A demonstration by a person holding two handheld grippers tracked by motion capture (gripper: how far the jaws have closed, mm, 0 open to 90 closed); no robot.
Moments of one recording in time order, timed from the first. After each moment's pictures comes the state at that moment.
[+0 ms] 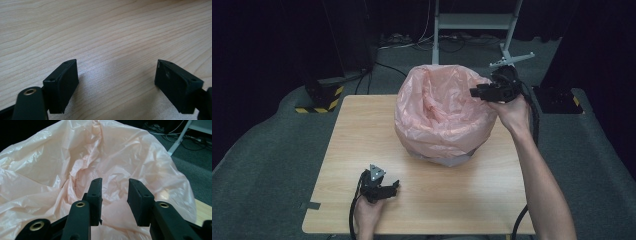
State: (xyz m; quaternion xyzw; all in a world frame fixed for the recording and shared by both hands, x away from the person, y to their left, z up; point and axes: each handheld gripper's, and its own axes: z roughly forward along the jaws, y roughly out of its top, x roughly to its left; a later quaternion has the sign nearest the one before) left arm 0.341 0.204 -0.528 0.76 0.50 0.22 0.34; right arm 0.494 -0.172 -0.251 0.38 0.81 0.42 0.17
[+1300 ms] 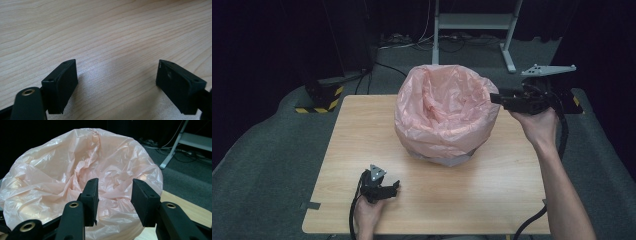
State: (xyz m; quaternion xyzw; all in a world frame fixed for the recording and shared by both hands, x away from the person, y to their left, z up) left arm 0.341 0.204 -0.528 0.77 0.50 0.22 0.34; right arm 0.445 -0.220 -0.239 0.37 0.78 0.46 0.20
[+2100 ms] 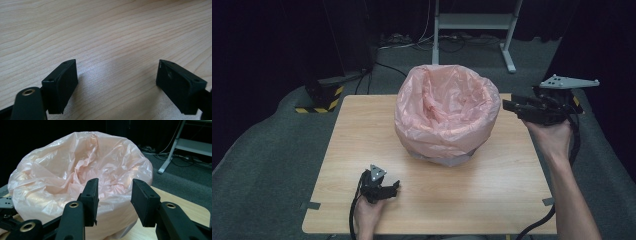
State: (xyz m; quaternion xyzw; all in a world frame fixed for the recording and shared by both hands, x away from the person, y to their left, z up) left arm 0.340 0.204 -0.528 0.77 0.50 0.22 0.34; right arm 0.420 -0.251 -0.249 0.37 0.76 0.50 0.20
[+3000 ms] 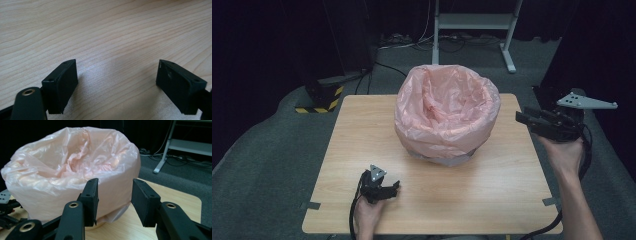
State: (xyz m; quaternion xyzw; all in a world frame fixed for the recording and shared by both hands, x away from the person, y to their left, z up) left arm 0.340 0.204 -0.528 0.77 0.50 0.22 0.34; right arm 0.398 -0.285 -0.279 0.39 0.73 0.51 0.22
